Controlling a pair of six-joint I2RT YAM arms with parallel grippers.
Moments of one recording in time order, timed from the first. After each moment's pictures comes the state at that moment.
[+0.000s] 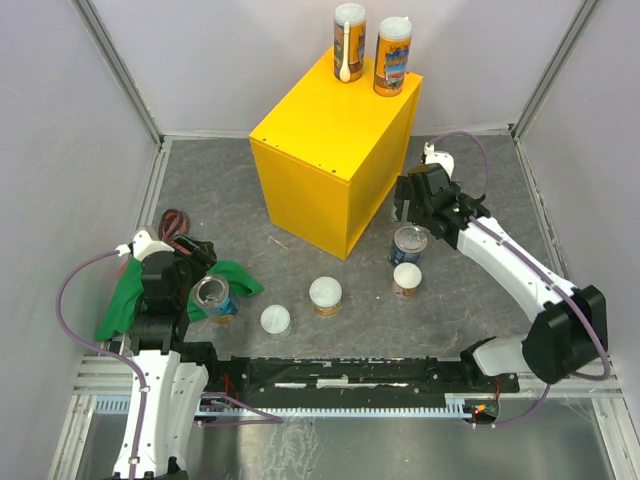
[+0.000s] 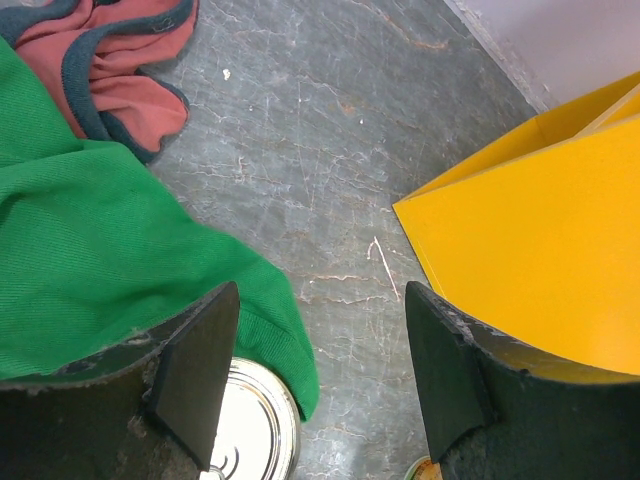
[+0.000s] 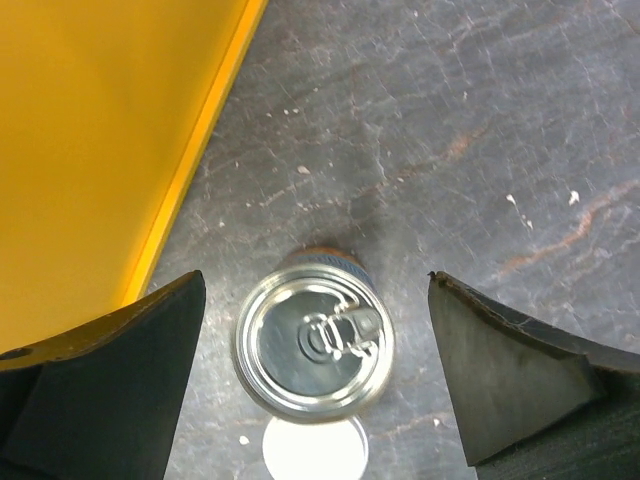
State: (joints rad) left arm 0.03 0.44 0.54 -0.50 -0.15 -0.67; right arm 0.45 1.40 1.15 -0.53 0.40 0.43
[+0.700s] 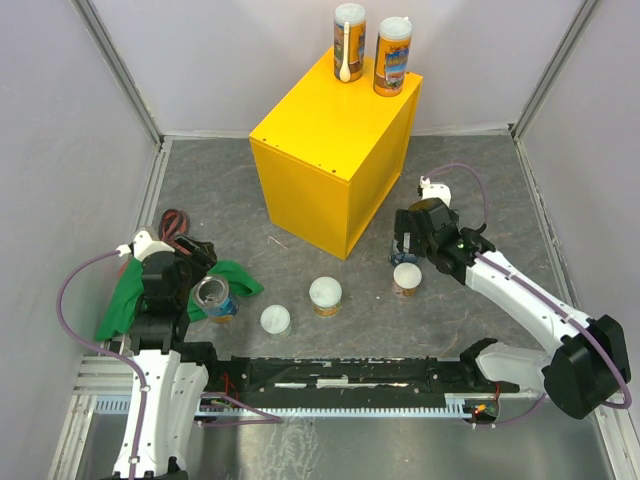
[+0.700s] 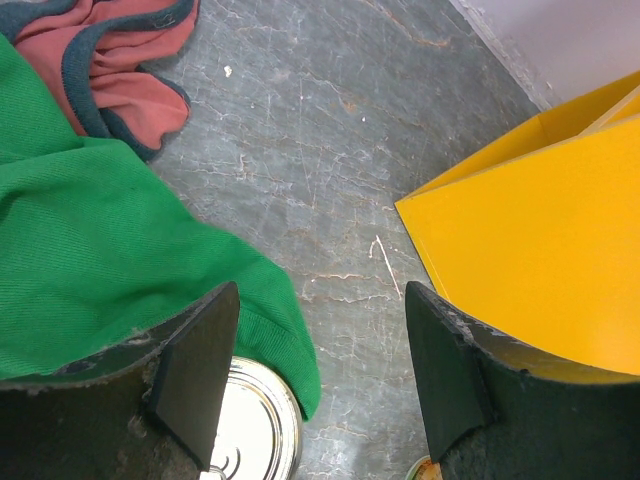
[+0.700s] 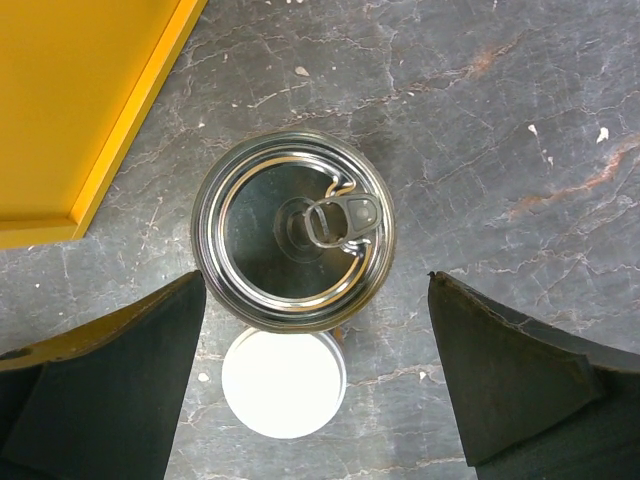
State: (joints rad) left arm 0.03 0.44 0.53 -0.50 -0.15 -0.67; right arm 0.53 1.18 0.87 -0.49 0.39 0.41
